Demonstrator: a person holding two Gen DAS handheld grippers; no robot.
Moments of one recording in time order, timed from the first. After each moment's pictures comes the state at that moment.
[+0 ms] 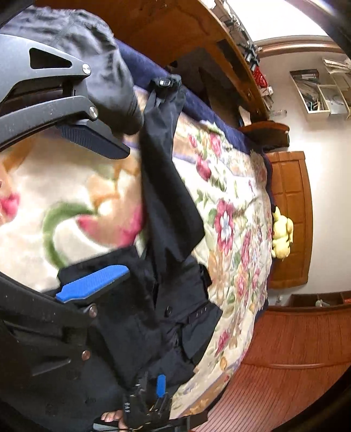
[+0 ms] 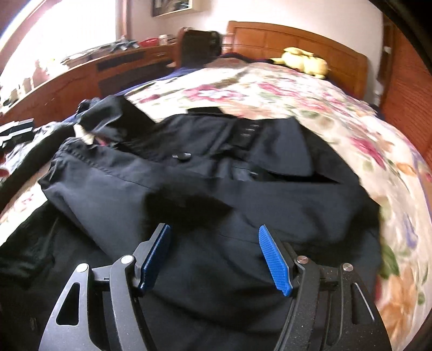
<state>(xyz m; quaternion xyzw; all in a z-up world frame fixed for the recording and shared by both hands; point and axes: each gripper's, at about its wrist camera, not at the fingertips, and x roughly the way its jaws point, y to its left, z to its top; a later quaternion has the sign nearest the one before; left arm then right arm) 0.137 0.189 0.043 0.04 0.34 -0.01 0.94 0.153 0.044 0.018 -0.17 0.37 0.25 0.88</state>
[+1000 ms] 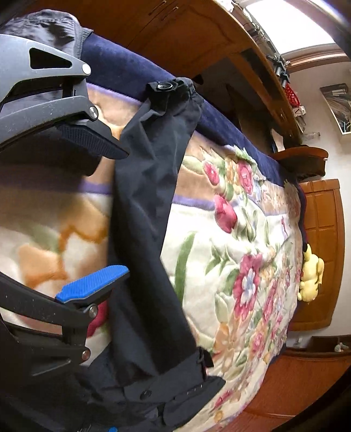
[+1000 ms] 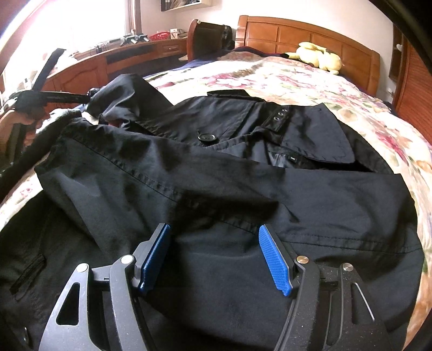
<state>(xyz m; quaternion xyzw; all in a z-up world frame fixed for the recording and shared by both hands) 0.266 0.259 -0.005 0.03 0.41 0.07 0.91 0.168 0.056 -0.021 -0.15 0.38 0.28 0.87</state>
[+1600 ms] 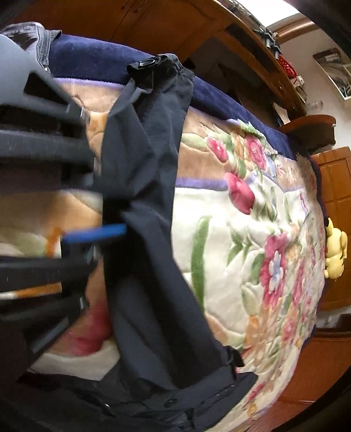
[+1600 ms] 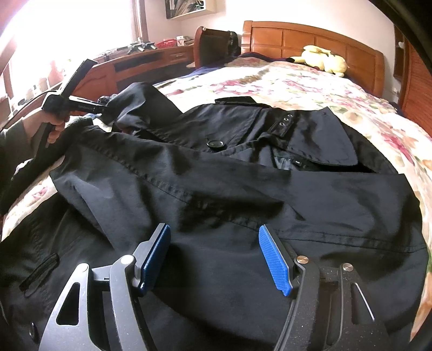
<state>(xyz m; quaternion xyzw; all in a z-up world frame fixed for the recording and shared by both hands) 0.294 0.251 -0.021 0.08 0.46 0.02 0.88 0.164 0.049 -0.016 -0.13 0.37 0.30 0.87</state>
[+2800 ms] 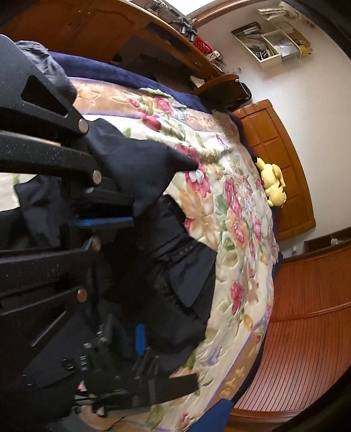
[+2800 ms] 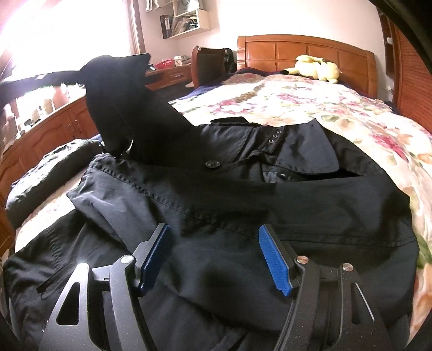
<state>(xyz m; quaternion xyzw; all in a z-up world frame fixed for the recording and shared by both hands) 0.154 0.034 0.104 0.17 0.34 -0.08 0.92 0.147 0.025 -0.001 -0.08 0.33 0.31 0.89</state>
